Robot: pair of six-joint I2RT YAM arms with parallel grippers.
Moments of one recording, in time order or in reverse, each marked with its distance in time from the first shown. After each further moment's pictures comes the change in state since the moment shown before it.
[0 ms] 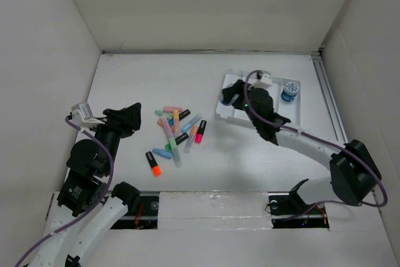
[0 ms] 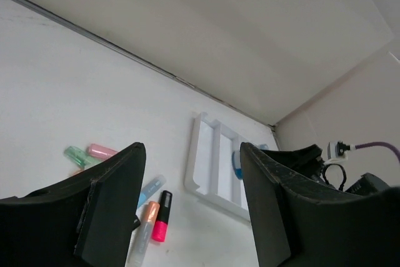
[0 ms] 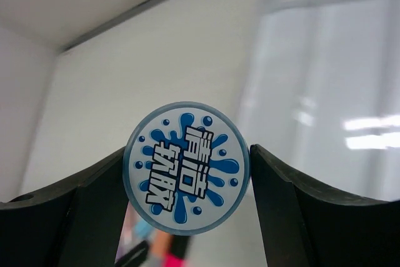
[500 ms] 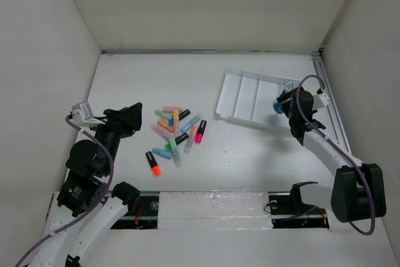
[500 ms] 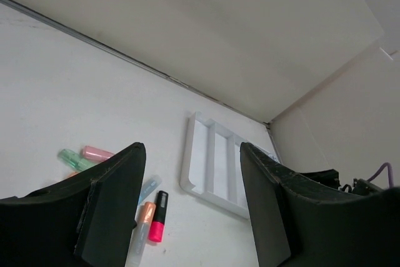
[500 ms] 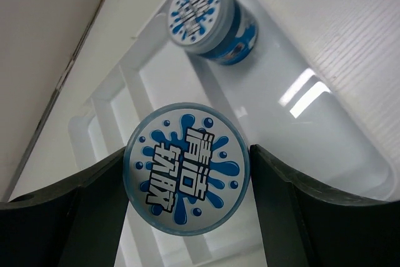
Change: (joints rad) left arm -0.003 -0.003 0.000 0.013 0.029 0.011; right arm -0.551 -0.192 -0.203 -0.290 0.076 0.293
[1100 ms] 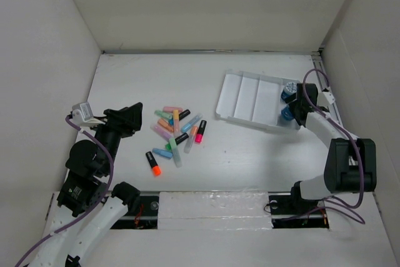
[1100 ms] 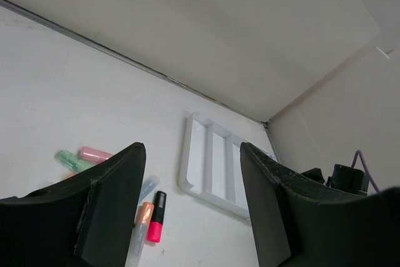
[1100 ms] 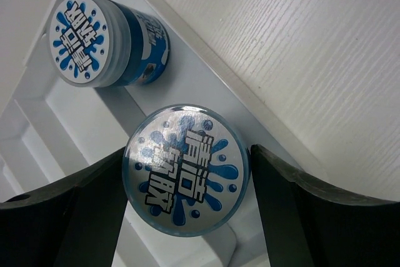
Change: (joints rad) left arm 0.000 0.000 0.000 0.009 0.010 0.001; right arm -0.158 0.233 0.180 -0.250 -0.039 0.034
